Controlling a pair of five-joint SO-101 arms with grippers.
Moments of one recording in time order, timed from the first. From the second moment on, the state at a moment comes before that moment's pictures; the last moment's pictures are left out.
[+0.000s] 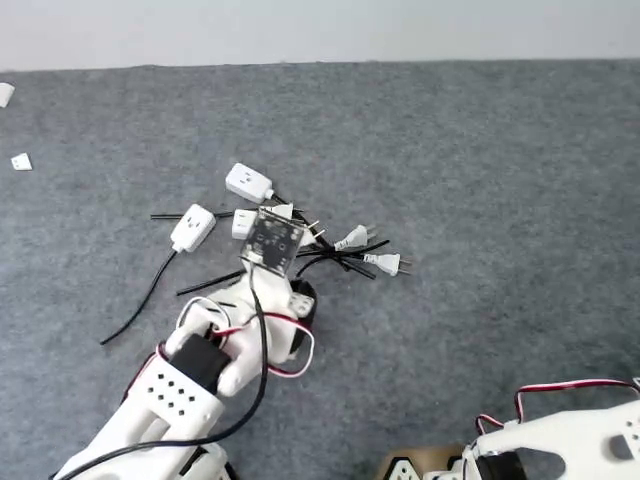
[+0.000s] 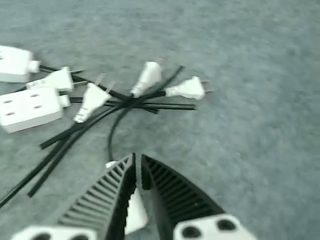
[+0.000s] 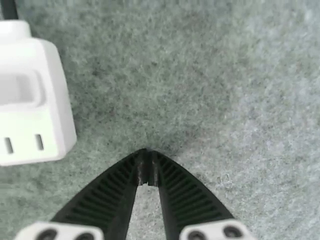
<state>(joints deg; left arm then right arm) 29.9 -51.7 64.9 47.0 14.2 71.1 45.4 -29.1 68.2 33.4</state>
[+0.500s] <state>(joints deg) 31.5 -38.4 67.4 43.4 15.6 71.1 45.4 -29.1 68.2 33.4</state>
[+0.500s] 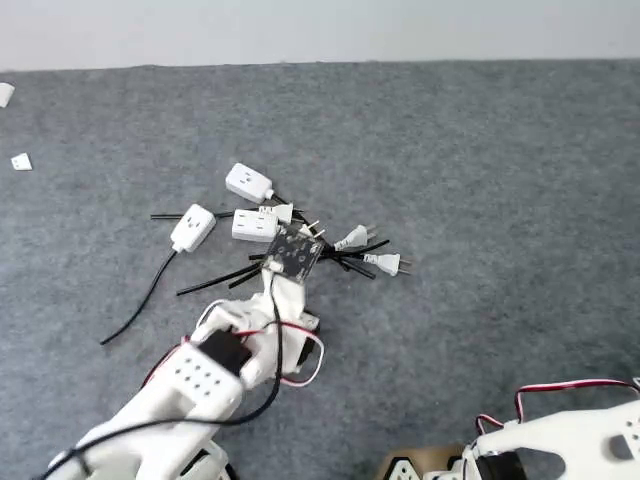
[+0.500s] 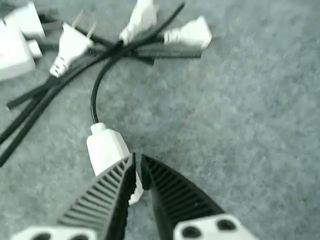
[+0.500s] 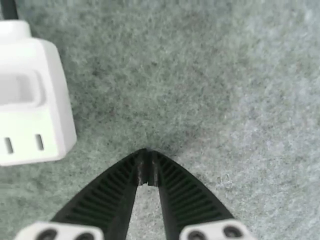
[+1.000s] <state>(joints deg) 28.3 -16.7 57.2 40.0 18.7 71.0 45.4 -29.1 68.5 33.4</state>
